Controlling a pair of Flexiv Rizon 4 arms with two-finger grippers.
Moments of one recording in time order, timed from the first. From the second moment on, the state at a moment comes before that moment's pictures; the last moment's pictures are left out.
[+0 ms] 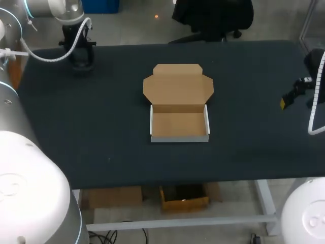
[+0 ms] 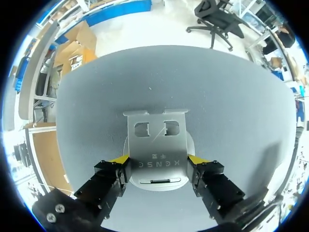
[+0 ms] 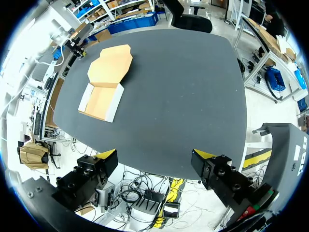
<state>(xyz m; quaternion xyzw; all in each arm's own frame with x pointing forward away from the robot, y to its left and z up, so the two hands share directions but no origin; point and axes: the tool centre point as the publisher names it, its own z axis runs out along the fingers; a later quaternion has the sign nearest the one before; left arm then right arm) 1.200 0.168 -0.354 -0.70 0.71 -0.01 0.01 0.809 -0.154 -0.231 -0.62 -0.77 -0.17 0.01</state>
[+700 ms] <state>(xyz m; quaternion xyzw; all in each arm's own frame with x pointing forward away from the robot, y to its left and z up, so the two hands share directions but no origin) 1.114 0.124 -0.318 -0.64 0.77 -0.01 0.00 0.826 -0.156 -0.222 -0.44 -0.85 -0.28 -0.06</state>
